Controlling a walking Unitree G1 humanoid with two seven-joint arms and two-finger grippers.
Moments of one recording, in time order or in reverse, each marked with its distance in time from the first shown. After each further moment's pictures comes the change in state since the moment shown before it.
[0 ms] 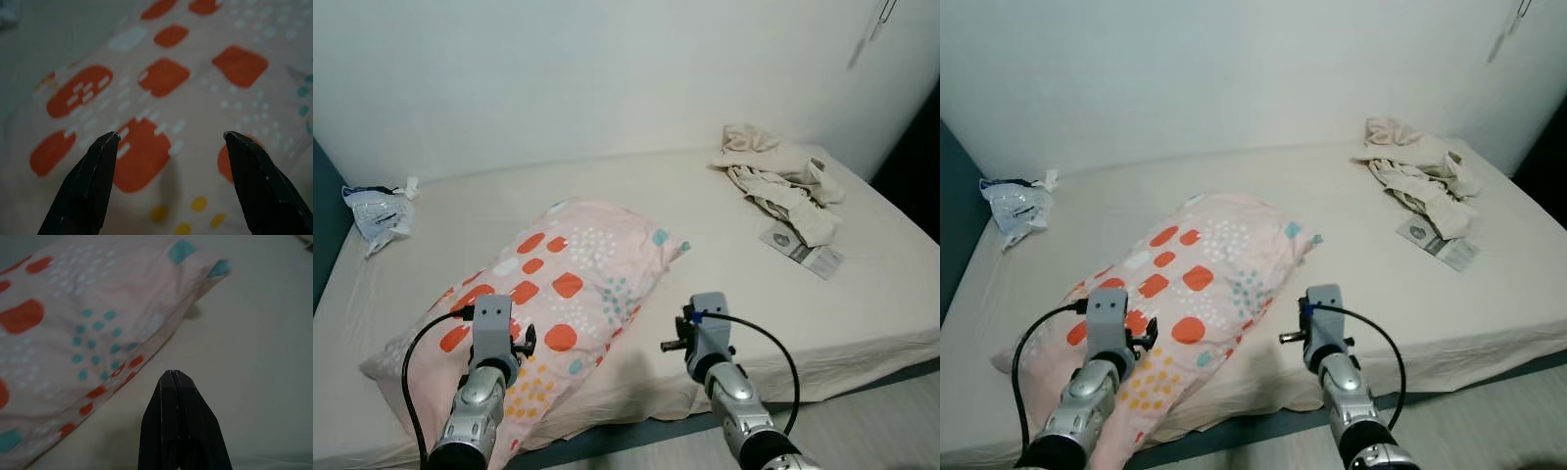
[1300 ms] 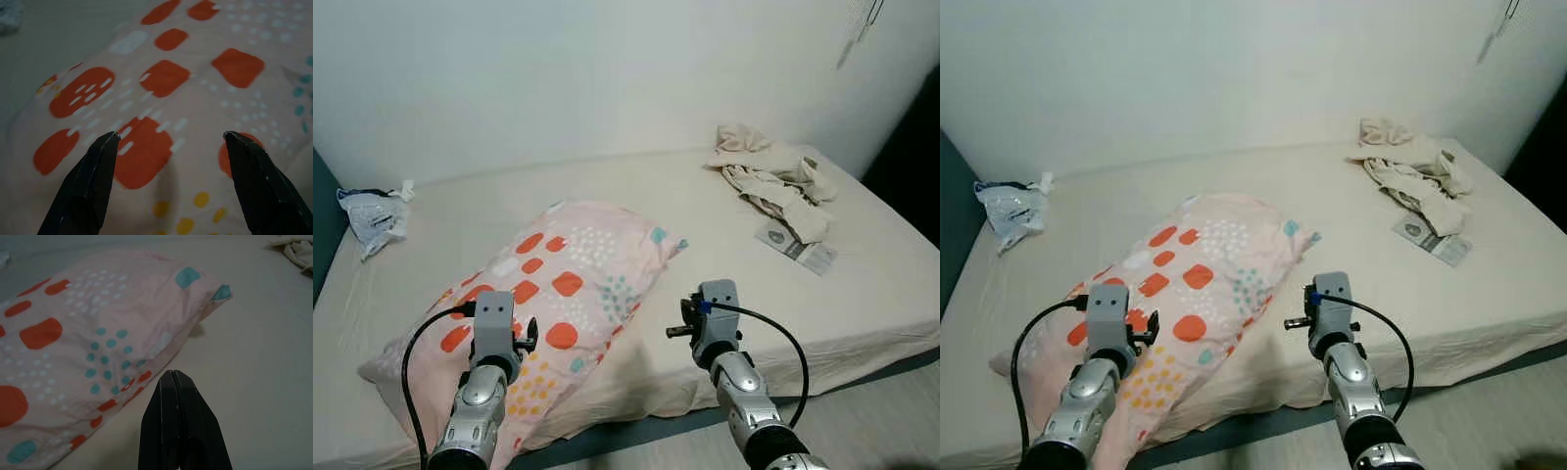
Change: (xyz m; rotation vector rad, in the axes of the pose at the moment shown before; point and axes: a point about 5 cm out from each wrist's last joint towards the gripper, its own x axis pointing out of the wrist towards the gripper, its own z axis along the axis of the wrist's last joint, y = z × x) left arm -0.006 0.004 0.000 -0.018 -0.020 0.043; right arm 0.001 0.006 0.014 0.006 -0.083 0.046
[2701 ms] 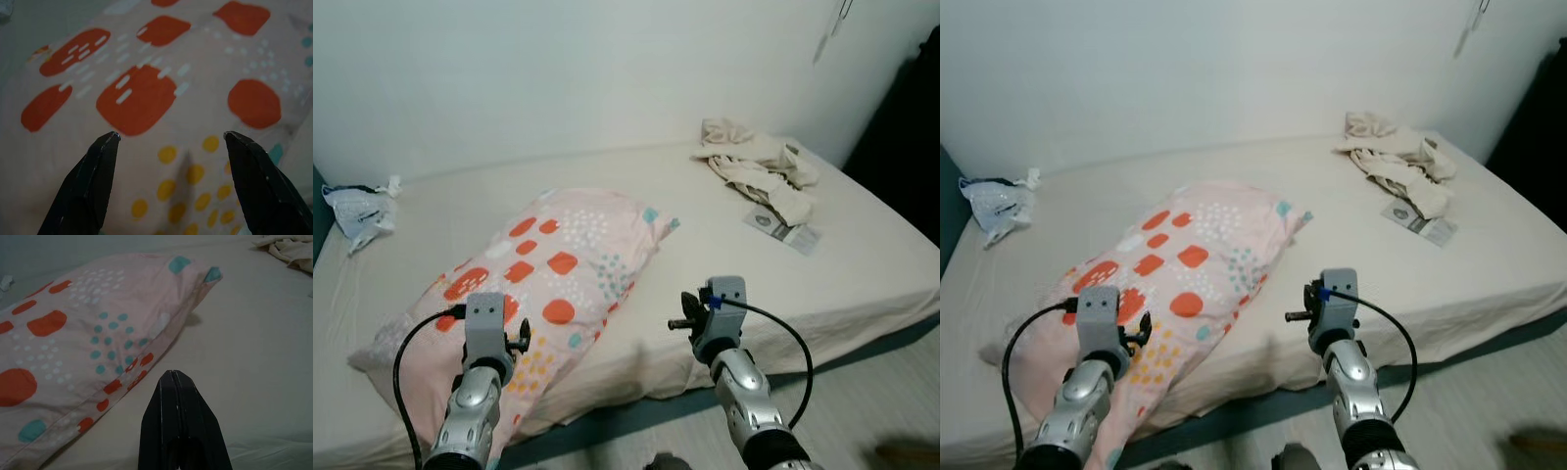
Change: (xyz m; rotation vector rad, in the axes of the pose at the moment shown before) left arm -0.002 0.002 -0.002 0.018 0.007 0.005; right arm -0.002 0.001 0.008 0.054 -0.049 0.010
